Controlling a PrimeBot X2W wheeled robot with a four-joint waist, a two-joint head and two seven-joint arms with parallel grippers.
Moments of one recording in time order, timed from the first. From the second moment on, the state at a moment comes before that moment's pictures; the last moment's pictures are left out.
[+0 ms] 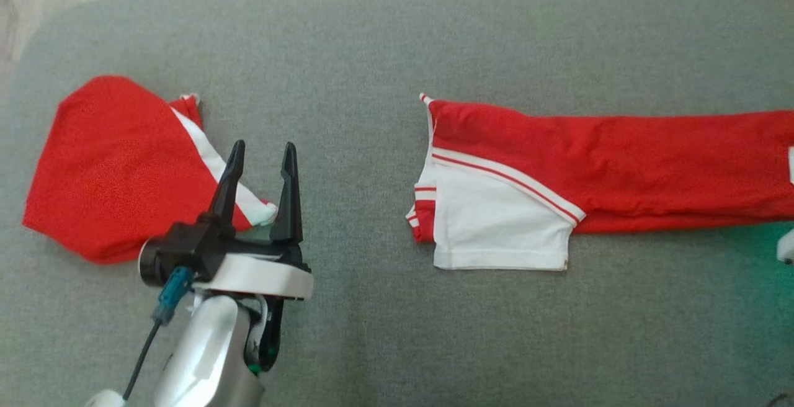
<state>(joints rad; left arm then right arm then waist) -0.30 0.05 -0.26 0.33 -0.29 -0.03 -0.25 -0.42 -0.19 -0.55 0.64 -0.03 0.13 0.03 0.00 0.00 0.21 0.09</state>
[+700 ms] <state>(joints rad) -0.24 0.05 -0.24 0.34 -0.30 -0.03 -0.25 -0.35 -0.06 0.02 0.34 0.31 0.13 0.13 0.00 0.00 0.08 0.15</state>
